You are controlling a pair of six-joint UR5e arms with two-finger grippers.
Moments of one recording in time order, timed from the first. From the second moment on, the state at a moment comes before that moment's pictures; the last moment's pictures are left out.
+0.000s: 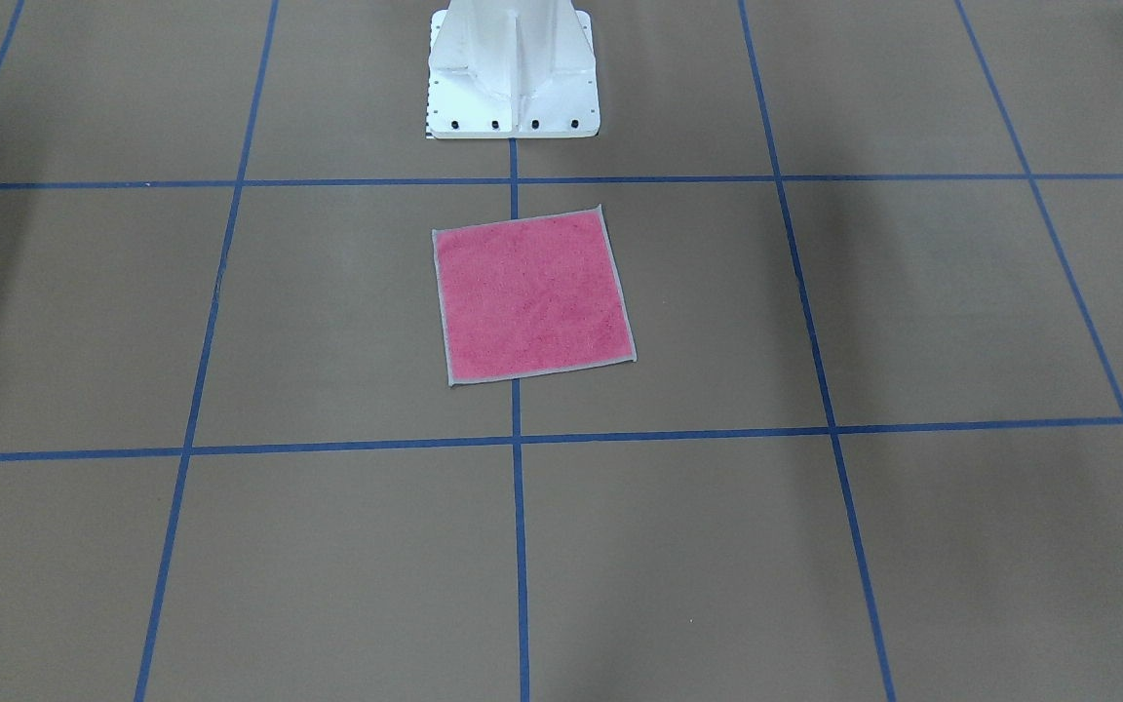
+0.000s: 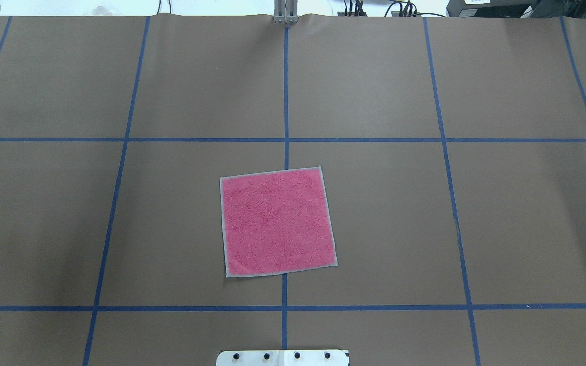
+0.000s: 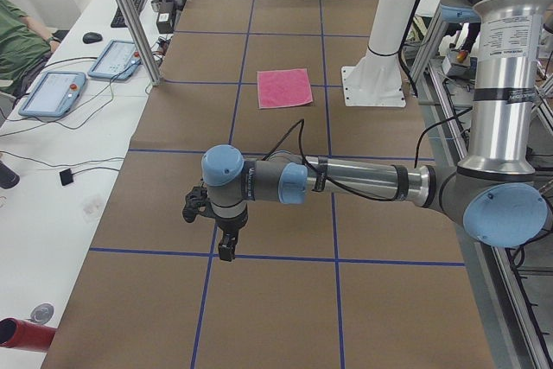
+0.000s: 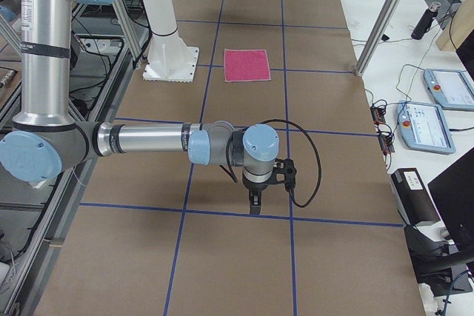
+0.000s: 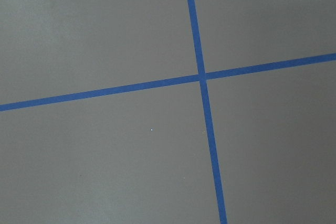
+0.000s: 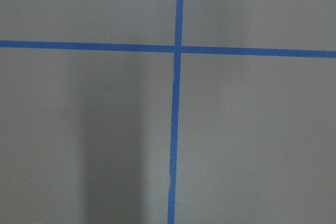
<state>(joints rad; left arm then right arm) -1.54 -1.56 -1.66 -1.56 -2.27 0.08 1.57 -1.68 1.75 -1.64 2.36 -0.04</state>
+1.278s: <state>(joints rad) -1.49 -1.66 -1.72 -1.57 -2.28 -0.03 1.53 -1.55 1.75 -1.65 2.37 -0.03</state>
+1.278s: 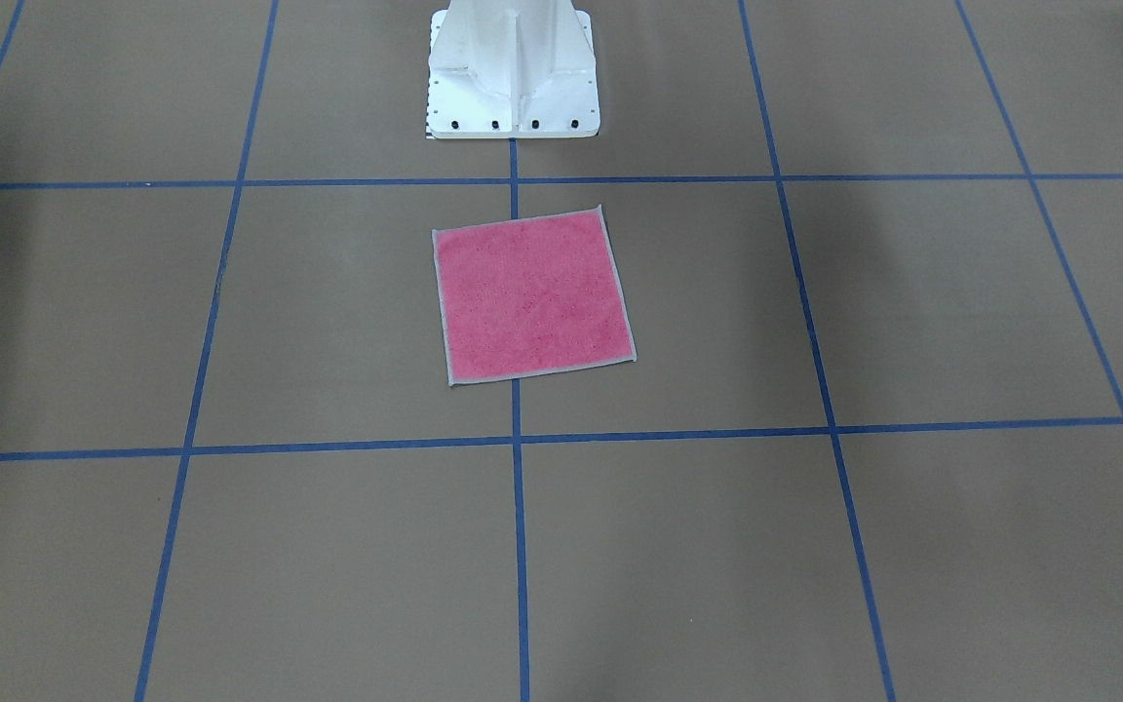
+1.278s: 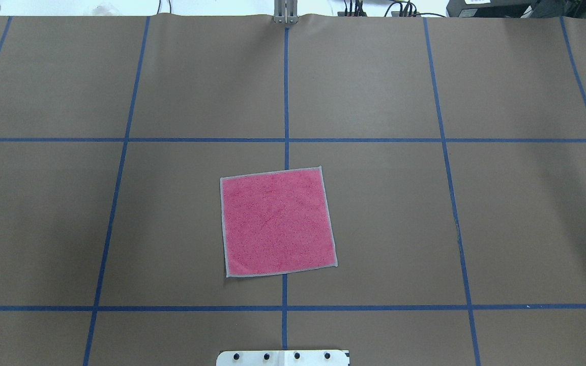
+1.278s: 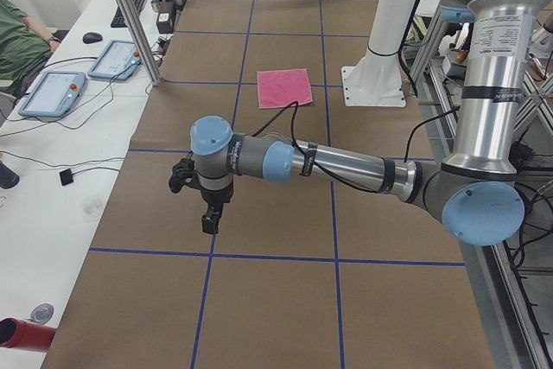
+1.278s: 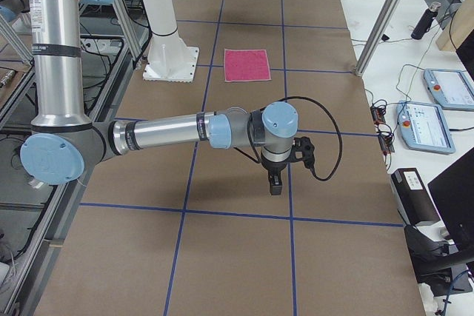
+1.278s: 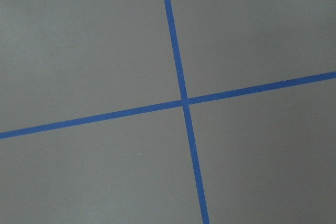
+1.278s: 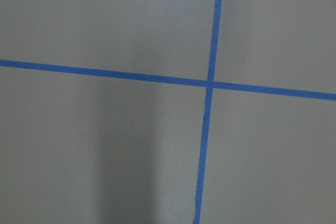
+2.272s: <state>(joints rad) -0.97 -1.83 -1.87 -1.80 -2.28 -1.01 1.45 -1.46 1.71 -1.55 2.48 0.10</state>
